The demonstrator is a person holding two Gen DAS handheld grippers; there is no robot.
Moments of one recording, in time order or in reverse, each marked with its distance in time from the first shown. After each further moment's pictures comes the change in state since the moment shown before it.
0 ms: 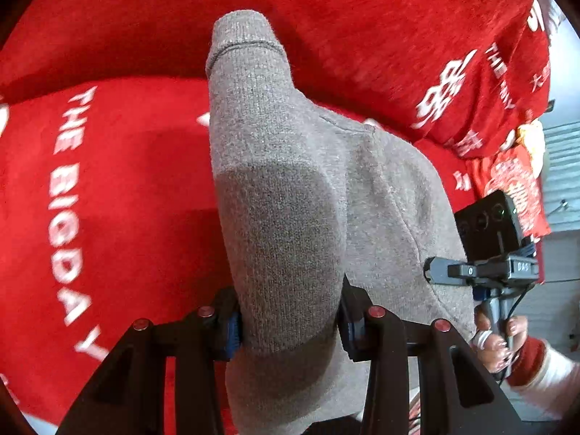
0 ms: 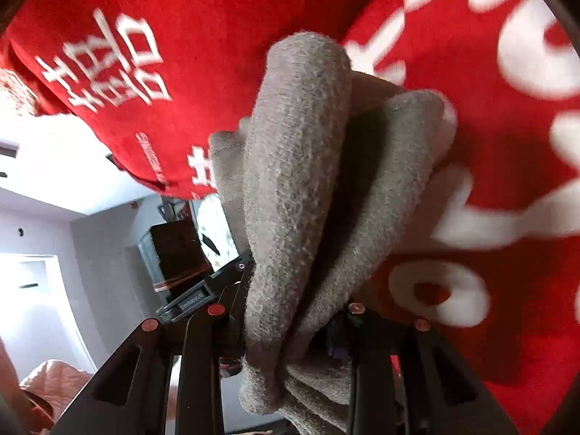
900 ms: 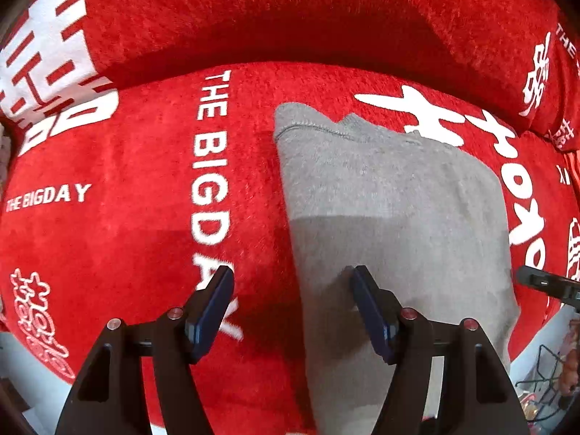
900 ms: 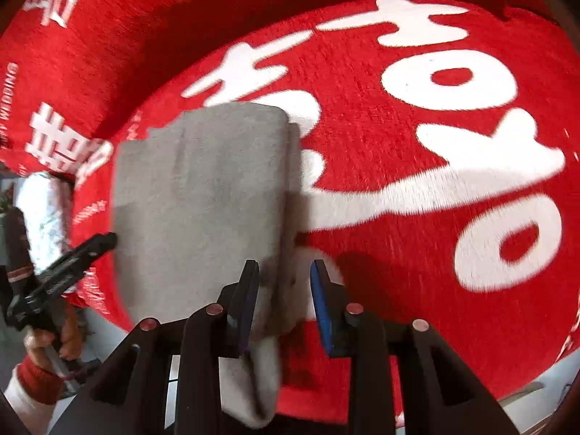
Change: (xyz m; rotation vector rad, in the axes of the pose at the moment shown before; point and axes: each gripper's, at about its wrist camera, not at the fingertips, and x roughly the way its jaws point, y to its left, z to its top) left arm -0.016 0.057 -0.046 -0.009 -0.080 0.434; right arm -0.008 0.022 -0.058 -0.202 -0.182 -0.765
